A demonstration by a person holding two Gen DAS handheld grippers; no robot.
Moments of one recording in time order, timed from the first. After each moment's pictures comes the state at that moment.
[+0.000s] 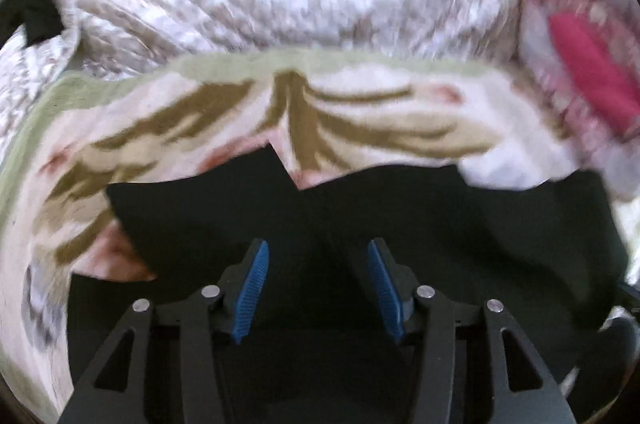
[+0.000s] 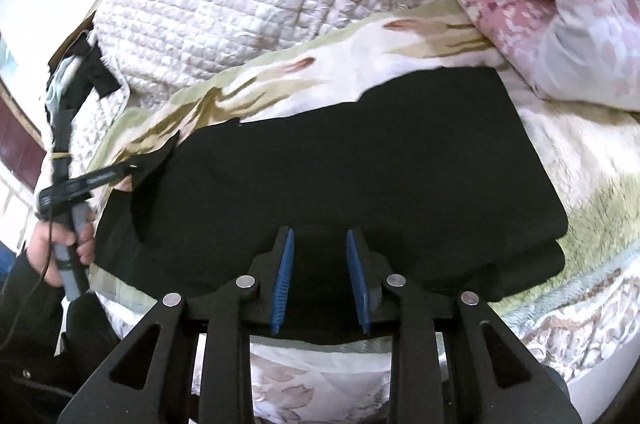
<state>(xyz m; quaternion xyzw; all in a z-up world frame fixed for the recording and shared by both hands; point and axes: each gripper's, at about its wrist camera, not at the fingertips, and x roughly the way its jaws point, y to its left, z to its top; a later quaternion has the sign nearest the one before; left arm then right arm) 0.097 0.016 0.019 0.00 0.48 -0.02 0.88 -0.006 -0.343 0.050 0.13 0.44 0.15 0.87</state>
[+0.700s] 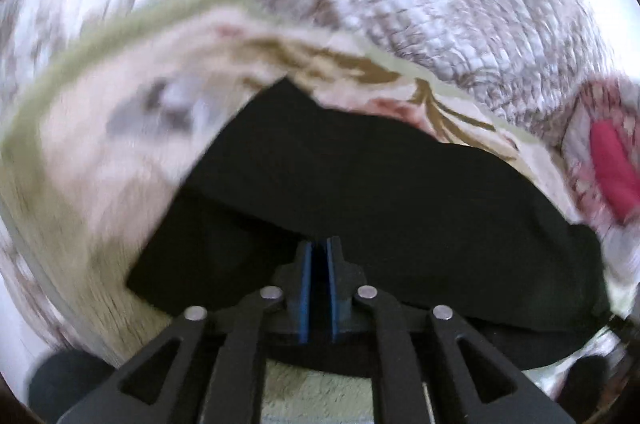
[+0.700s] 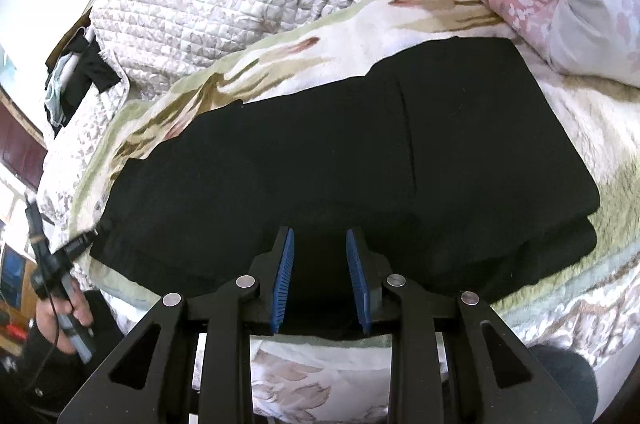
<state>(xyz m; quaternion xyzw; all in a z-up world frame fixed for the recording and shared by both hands) -0.056 0.130 0.009 -0.20 0.41 0.09 0.89 -0.009 -0.333 0.040 0.14 0.46 0.16 0.86</state>
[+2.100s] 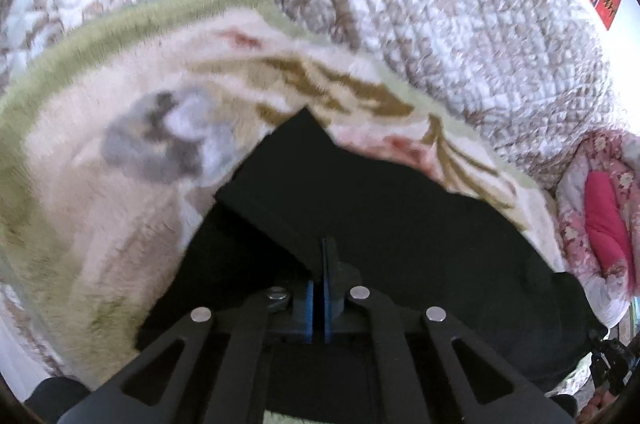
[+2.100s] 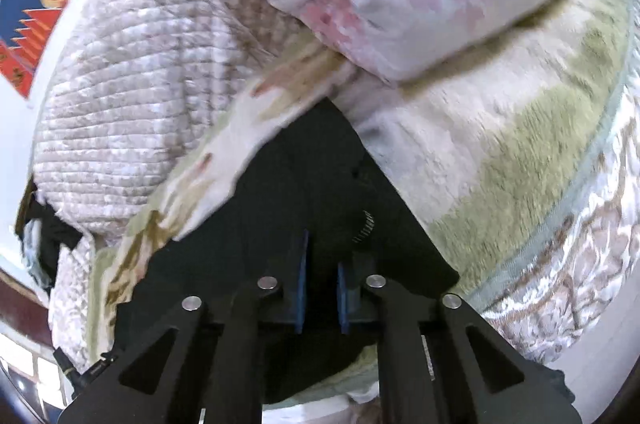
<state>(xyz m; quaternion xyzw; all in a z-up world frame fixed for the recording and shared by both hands) -0.042 0.152 0.029 -0.25 0.38 0.09 0.89 -0.006 -0.434 0.059 0.32 0.38 0.01 0.87</state>
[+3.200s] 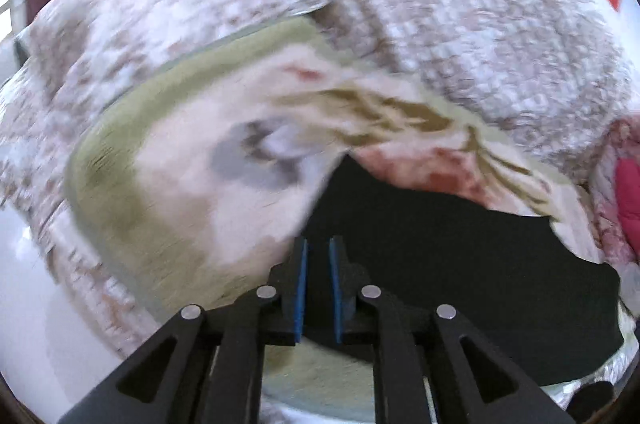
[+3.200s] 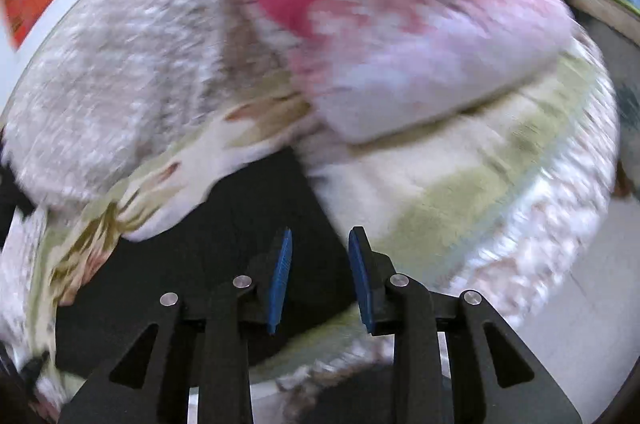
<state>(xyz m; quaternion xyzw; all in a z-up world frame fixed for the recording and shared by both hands) -0.077 0.159 0.050 -0.18 0.37 0.16 0.90 -0.017 -0.415 0.082 0.17 0.38 -0.02 0.91</state>
